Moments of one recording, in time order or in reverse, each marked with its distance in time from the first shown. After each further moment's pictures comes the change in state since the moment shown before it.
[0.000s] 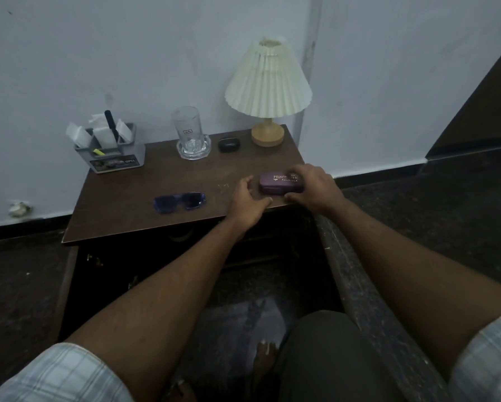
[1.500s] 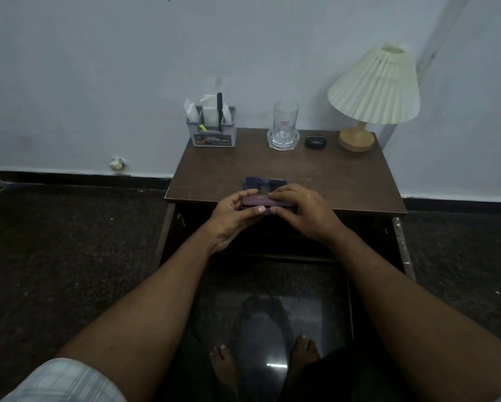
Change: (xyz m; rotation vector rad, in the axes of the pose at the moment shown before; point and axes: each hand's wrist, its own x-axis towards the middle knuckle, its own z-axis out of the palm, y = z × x) left_hand -0.092 -0.073 -0.191 -0.790 -0.066 -0.117; right_hand -0.030 -0.182 0.058 0.336 -0.017 -0.566
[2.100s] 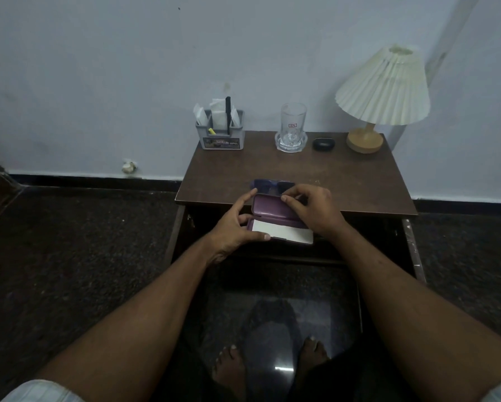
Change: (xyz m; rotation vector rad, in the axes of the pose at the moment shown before) left_hand -0.027 0.007 -0.016 0.457 -0.065 -0.070; right_hand 0.012 0.002 0.008 0.181 0.057 0.333
